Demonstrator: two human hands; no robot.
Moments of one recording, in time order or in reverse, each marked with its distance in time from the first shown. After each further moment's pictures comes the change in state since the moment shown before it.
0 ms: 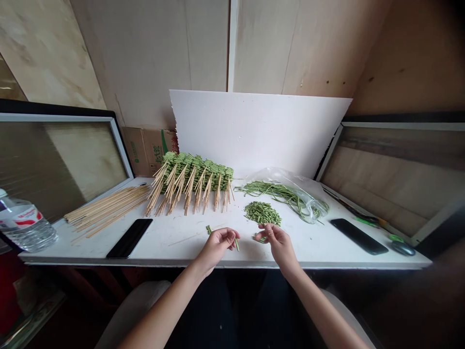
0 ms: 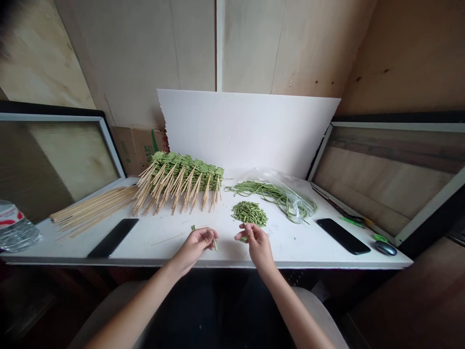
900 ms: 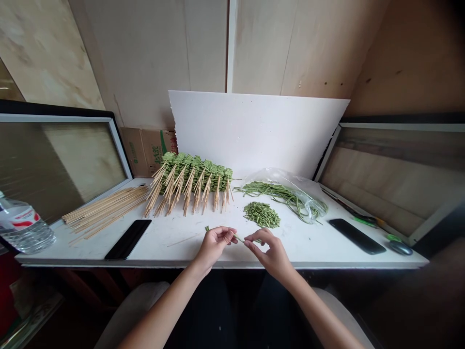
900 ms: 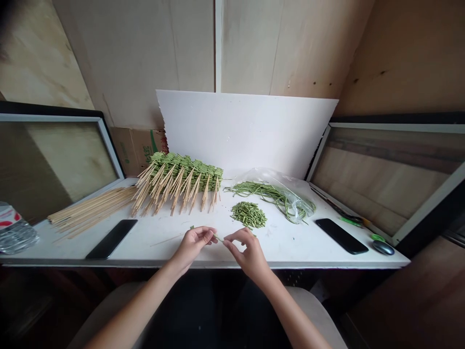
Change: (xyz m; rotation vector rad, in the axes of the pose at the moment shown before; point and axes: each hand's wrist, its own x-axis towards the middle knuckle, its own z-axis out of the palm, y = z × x) left_hand 0.005 -0.009 -0.004 0.067 0.144 0.008; right_hand -0.020 -0.031 0.010 -0.353 -0.193 -0.379
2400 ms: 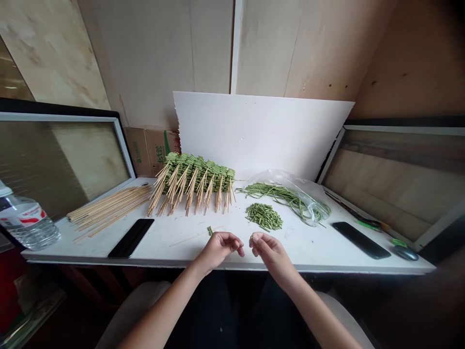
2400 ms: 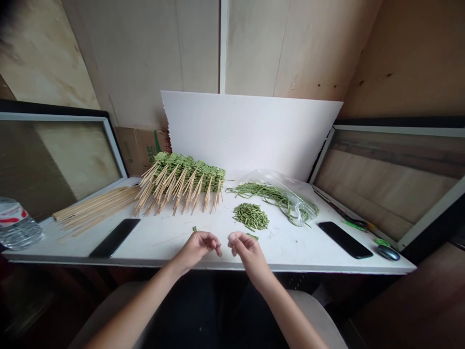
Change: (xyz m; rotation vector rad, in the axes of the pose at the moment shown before) left_hand -0.003 0.002 -0.004 0.024 -0.239 0.066; right_hand 0.002 -0.004 0.010 0.678 -0.021 0.391
